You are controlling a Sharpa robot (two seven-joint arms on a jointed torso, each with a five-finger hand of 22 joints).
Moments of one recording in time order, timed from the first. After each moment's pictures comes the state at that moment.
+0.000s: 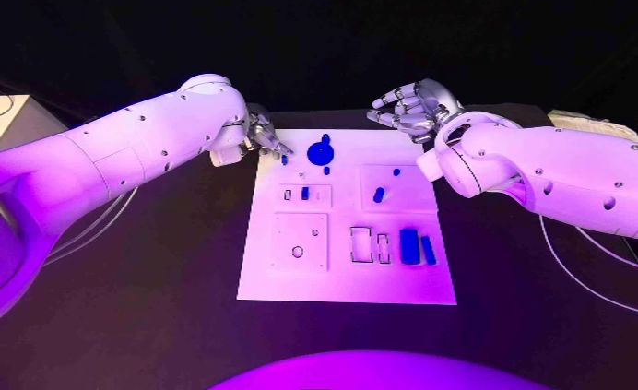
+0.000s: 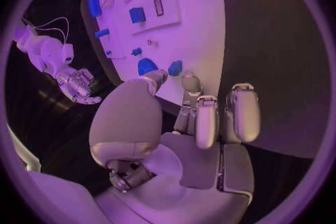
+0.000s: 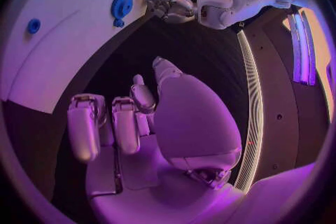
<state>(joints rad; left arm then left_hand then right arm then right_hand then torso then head) 1.34 -0.41 -0.04 0.91 -1.06 0.30 -0.46 1.13 -0.19 0.34 0.29 0.33 0.85 0.10 0.52 0.76 1.17 0.03 1.06 0.78 1.47 -0.04 1.55 1.31 0.05 1.38 0.07 1.44 1.30 1.31 -0.80 -0.13 1.49 -0.64 -0.61 -0.02 1.41 -0.13 0.15 0.29 0.27 0.84 0.17 0.26 0.27 1.19 0.09 1.28 1.20 1.46 0.01 1.52 1.31 0.02 1.46 0.10 1.47 1.31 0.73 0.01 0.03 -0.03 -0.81</state>
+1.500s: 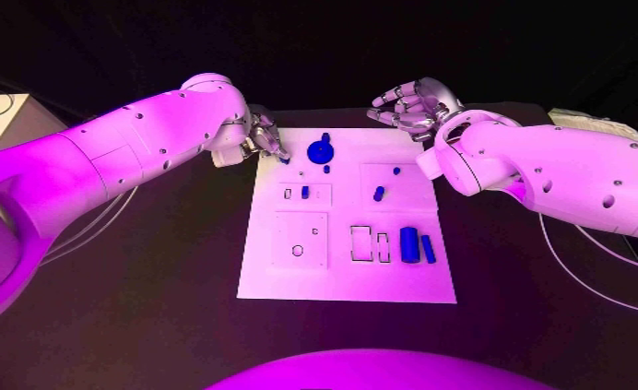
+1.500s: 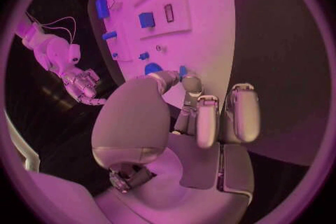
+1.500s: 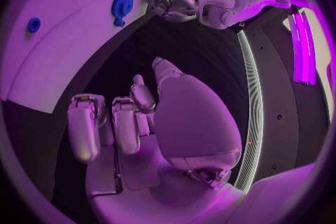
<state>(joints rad) 1.34 -0.42 -0.04 0.94 -1.01 0.33 -0.44 1.29 -0.13 0.57 0.26 0.31 0.87 0.08 0.56 0.75 1.19 0.00 1.07 0.77 1.47 -0.05 1.56 1.31 0.04 1.40 0.06 1.44 1.31 1.31 -0.80 -0.13 1.48 -0.64 -0.61 -0.02 1.41 -0.13 0.17 0.29 0.27 0.84 0.17 0.26 0.27 1.19 0.09 1.28 1.20 1.46 0.01 1.52 1.31 0.02 1.46 0.10 1.47 1.31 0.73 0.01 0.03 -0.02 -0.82</state>
